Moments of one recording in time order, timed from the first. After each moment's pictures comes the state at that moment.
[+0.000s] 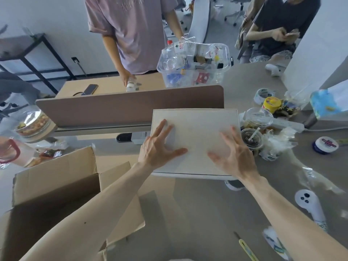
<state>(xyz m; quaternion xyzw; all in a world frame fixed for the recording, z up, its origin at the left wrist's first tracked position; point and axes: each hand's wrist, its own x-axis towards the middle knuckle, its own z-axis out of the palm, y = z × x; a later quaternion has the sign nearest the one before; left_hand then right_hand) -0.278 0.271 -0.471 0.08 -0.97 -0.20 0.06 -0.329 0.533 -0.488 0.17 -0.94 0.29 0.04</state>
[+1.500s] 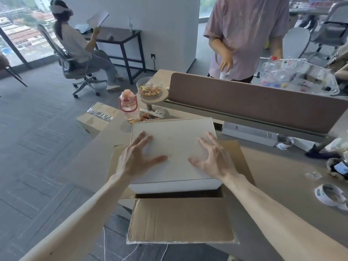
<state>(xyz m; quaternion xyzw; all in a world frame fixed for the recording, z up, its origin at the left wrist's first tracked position) 0.129 -0.026 -0.447 0.32 -0.91 -0.21 0.12 -0.038 0.188 -0.436 0.40 -0.88 0.24 -0.07</state>
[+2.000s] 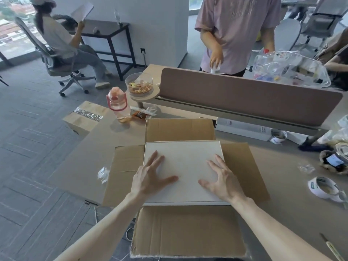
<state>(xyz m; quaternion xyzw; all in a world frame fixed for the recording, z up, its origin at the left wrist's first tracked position) 0.107 0.015 -0.517 0.30 -0.92 -0.25 0.02 -0.043 0.239 -0.511 0.33 -0.90 0.25 -0.15</state>
